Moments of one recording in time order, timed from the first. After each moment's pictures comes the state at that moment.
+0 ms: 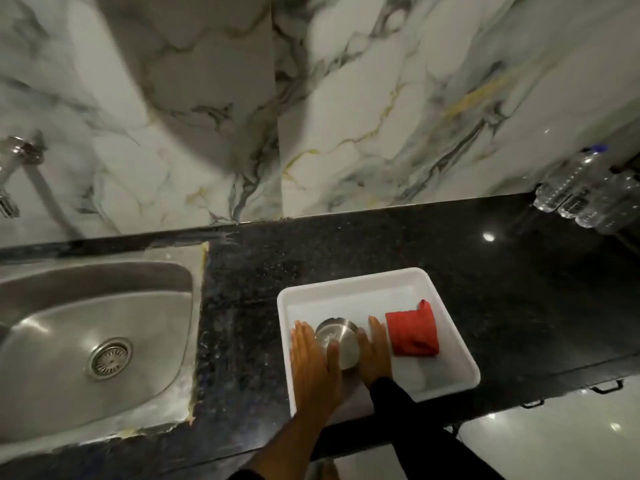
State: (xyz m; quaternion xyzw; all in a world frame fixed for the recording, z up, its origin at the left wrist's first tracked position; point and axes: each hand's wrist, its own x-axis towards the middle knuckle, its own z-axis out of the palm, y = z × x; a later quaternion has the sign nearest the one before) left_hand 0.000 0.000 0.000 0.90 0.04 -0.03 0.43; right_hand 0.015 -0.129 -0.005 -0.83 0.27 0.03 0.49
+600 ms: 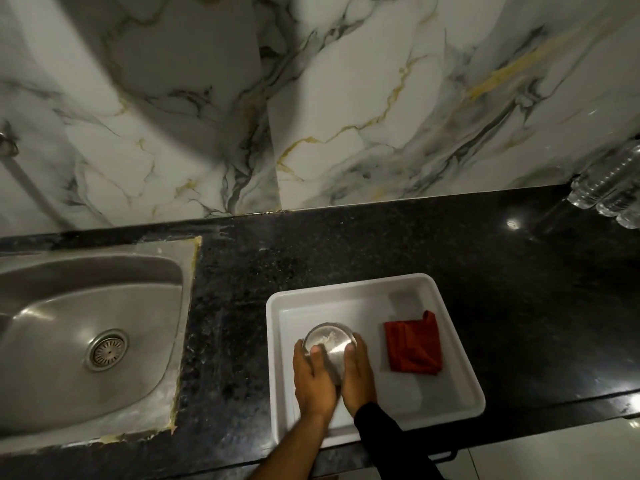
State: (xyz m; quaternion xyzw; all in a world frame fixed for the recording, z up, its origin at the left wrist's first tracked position) left_hand 0.026 -0.043 -0.002 0.73 0.31 -0.10 0.60; right_hand 0.023 -0.120 -0.013 -0.75 0.29 0.10 0.59
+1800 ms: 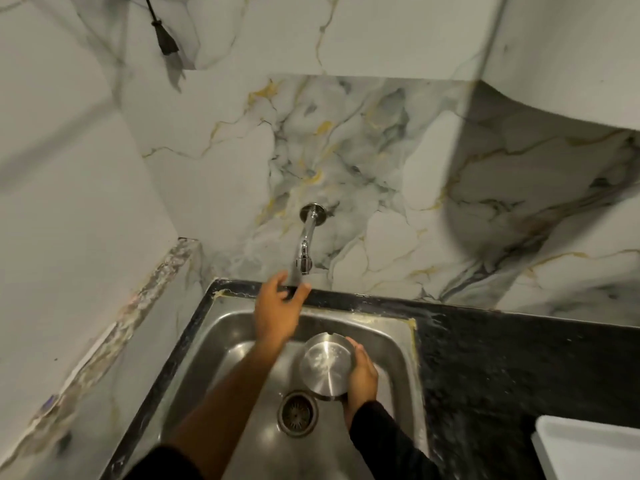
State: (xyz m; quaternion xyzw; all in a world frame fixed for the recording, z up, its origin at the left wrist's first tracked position) left_hand 0.229 0.569 0.143 0.80 0.22 0.11 0.55; right_hand 0.176 0.410 0.069 -0.52 0.29 0.13 0.80
